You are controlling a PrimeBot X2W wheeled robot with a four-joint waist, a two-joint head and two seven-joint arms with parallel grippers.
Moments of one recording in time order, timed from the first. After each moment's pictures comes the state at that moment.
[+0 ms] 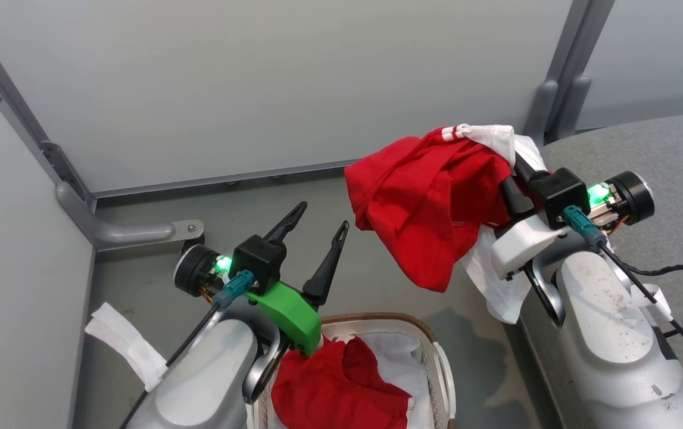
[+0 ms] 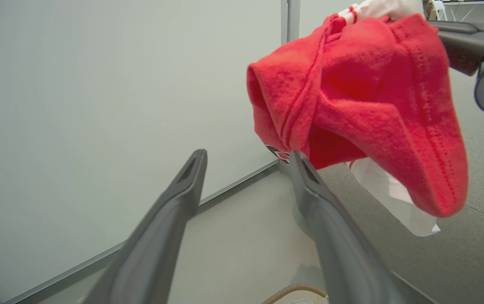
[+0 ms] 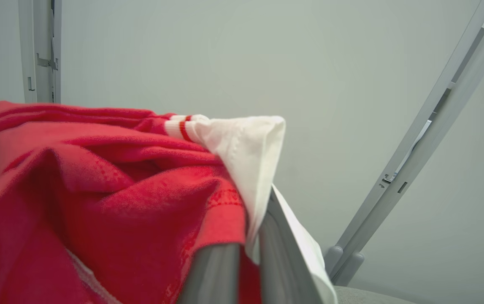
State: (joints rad) left arm -0.52 0.14 -0.72 0.52 -0.43 -0.08 -0.26; right arm -0.54 -0.05 0.11 0.46 -0.15 0.13 -0.26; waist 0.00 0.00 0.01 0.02
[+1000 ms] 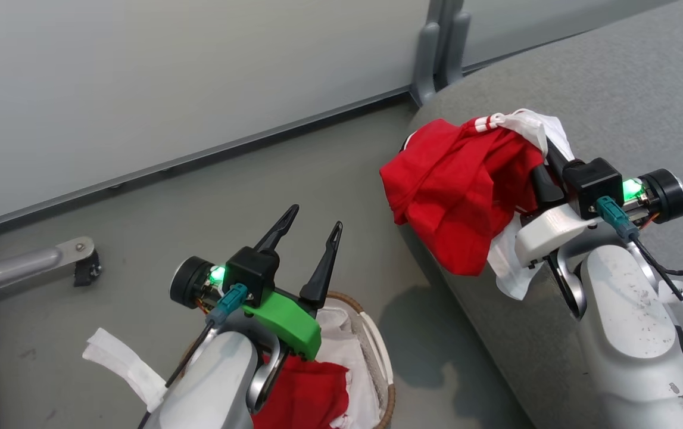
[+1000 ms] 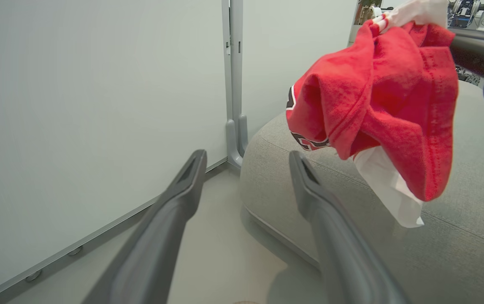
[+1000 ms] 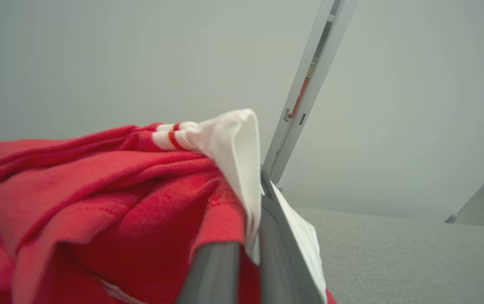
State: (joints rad) left arm -0.42 0.07 -0.54 0.47 -0.29 -0.12 -0.26; right arm -0.54 -0.05 0.01 0.44 -0.17 0.13 -0.26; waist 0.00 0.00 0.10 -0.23
